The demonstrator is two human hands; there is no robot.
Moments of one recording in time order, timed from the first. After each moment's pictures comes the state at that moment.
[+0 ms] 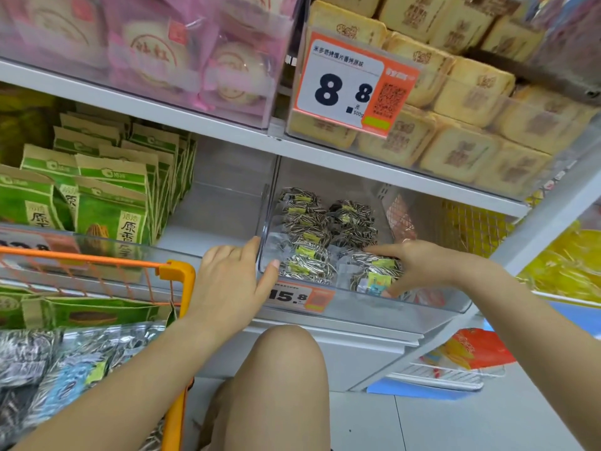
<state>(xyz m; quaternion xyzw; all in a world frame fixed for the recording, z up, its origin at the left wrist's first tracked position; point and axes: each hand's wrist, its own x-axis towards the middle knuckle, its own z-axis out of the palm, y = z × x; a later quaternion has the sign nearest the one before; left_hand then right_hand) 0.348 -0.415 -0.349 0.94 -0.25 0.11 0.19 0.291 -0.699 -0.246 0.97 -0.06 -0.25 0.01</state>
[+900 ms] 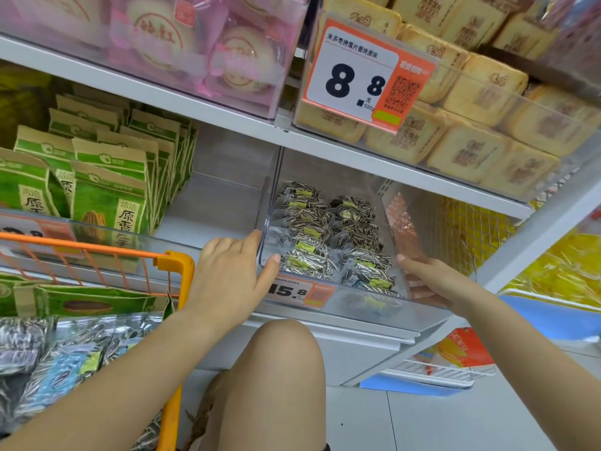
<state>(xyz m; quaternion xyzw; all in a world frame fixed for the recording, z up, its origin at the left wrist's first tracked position) 0.347 -0.415 -0.350 0.94 -0.25 0.12 0.19 0.267 -0.735 -0.299 0.81 -0.40 -0.09 -0.42</state>
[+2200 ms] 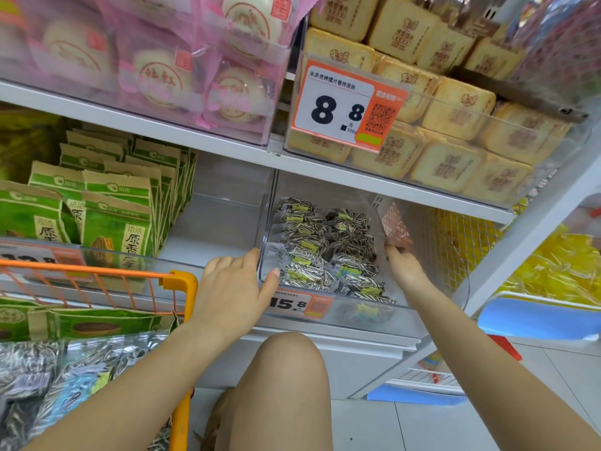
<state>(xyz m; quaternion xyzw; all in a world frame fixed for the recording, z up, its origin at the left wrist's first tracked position) 0.346 -0.414 -0.336 0.95 -0.25 0.04 0.16 0.300 -0.691 -0.302 0.83 -0.39 0.07 -0.39</state>
